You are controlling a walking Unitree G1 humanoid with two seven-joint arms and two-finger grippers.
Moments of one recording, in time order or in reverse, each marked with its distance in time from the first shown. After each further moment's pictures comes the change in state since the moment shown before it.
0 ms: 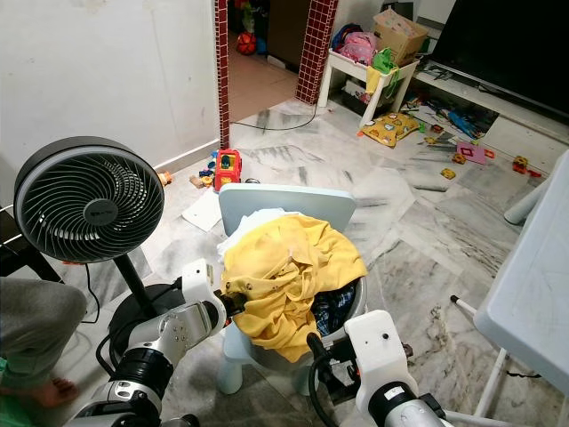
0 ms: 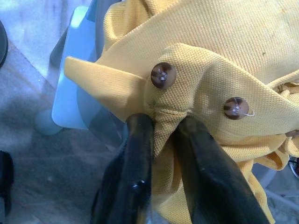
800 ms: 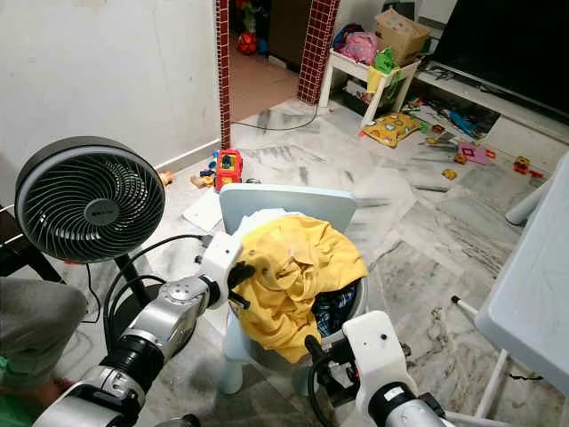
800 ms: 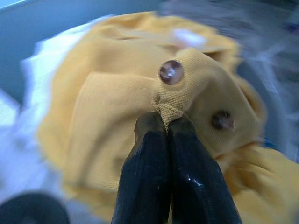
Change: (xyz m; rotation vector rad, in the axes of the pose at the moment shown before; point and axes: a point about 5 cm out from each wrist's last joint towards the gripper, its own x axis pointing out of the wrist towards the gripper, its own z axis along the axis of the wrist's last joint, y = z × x) left arm -0.008 -0.032 0.026 0.917 -0.184 -0.323; right arm 0.000 0.000 0.000 -0.013 0.002 0.029
